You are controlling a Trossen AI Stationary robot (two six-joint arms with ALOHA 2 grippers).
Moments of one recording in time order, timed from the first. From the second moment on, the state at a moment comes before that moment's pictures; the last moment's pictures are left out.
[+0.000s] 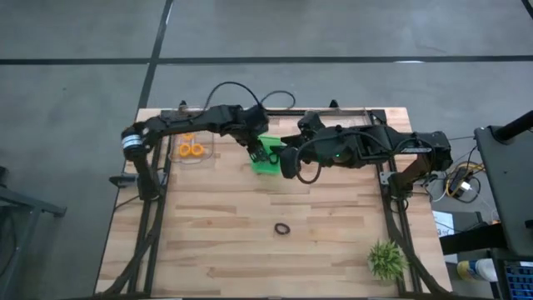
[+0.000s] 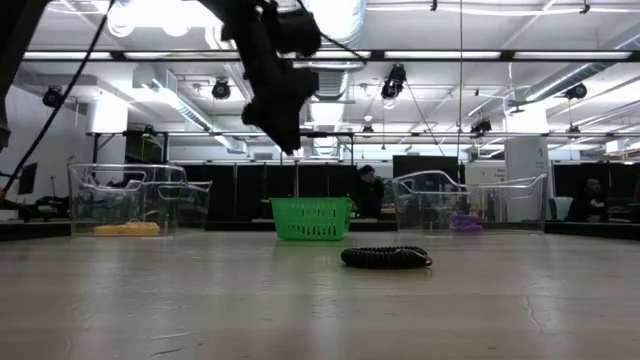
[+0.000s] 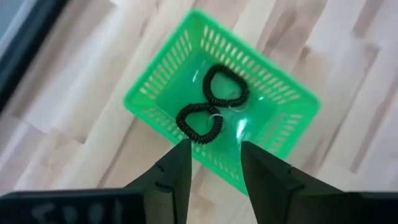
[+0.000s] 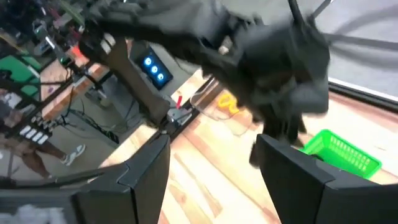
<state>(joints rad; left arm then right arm) 0.35 1.76 1.53 -0.88 -0.02 -0.15 0.18 1.62 1.96 -0.84 0.53 0.84</state>
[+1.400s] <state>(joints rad) 0.35 1.15 1.53 -0.63 0.23 -0.48 0.20 2.05 1.76 -1.02 -0.08 0.97</state>
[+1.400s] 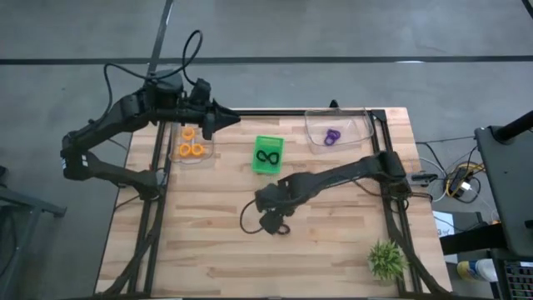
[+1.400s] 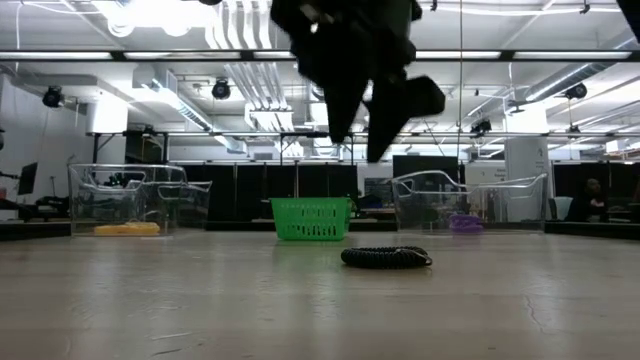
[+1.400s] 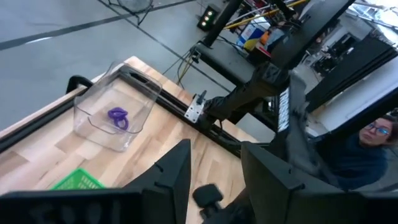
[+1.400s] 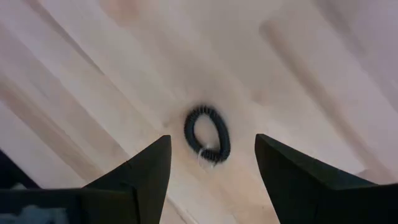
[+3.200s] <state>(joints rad) 0.35 1.15 1.53 -0.60 0.25 -0.49 0.23 1.89 1.75 -1.12 0.19 1.07</state>
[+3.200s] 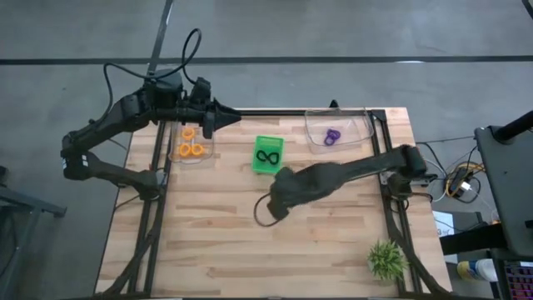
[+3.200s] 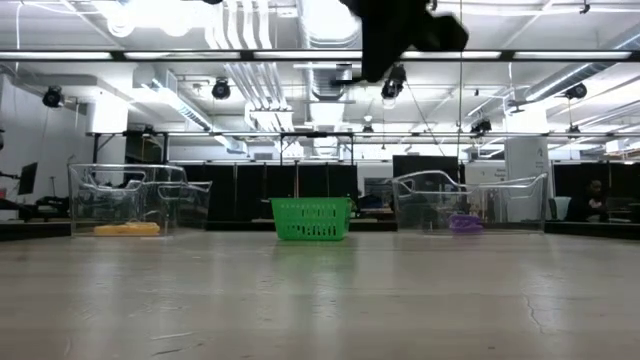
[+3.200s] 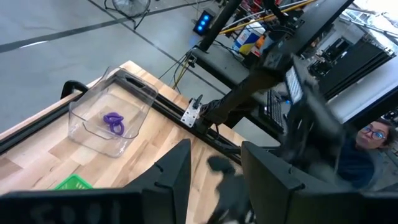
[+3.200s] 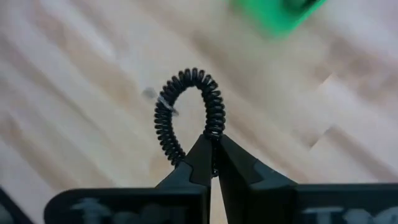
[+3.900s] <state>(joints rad) 0.33 1.31 1.53 -0.60 0.32 -0.63 0.19 1.66 1.79 -1.05 0.63 1.11</state>
